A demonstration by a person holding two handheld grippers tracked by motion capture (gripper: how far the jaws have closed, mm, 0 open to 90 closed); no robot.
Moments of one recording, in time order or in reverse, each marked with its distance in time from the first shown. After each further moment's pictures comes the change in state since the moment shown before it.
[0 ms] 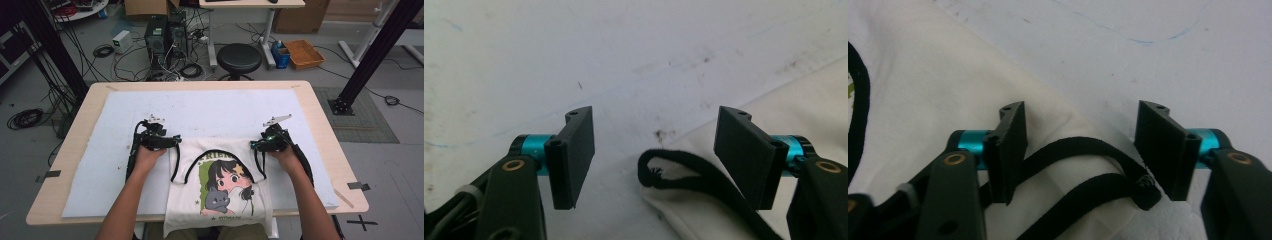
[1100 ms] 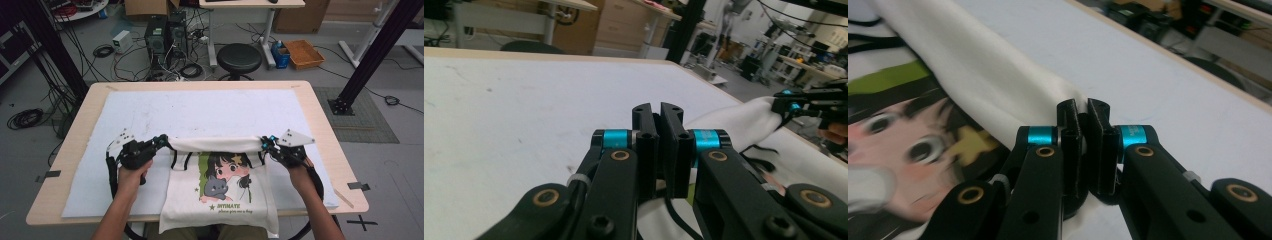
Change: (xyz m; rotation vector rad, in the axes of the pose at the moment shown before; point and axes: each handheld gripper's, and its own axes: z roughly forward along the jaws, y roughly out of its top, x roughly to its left) left arm -0.020 -0.050 -0.092 -0.493 -0.264 -0.076; right arm 0.048 -0.033 -0.074 -0.355 -0.094 -0.210
